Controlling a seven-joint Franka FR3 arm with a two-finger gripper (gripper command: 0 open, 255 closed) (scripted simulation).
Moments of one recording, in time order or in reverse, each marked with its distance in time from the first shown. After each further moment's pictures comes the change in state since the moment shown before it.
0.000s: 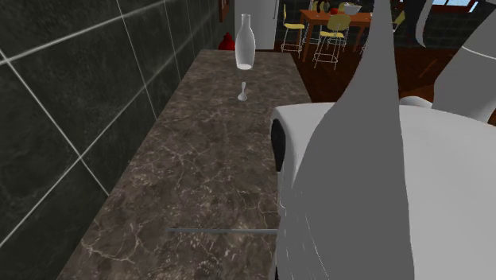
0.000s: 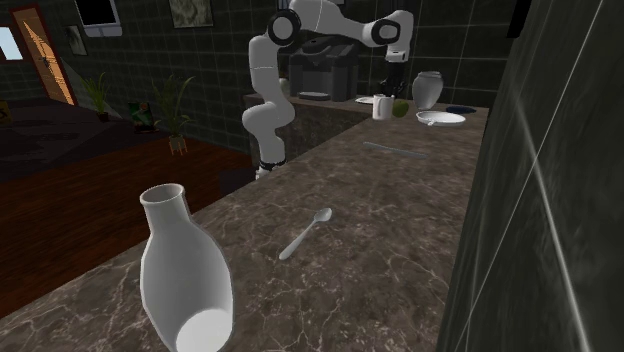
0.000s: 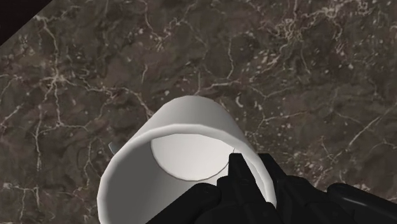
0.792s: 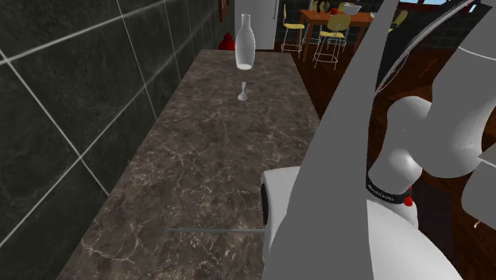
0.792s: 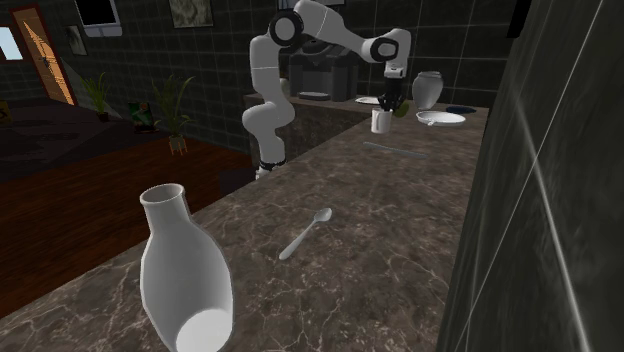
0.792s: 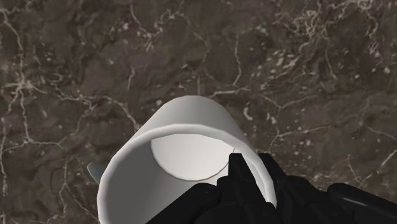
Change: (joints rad) arm 0.003 0.027 0.008 -0.136 -0.020 0.154 0.018
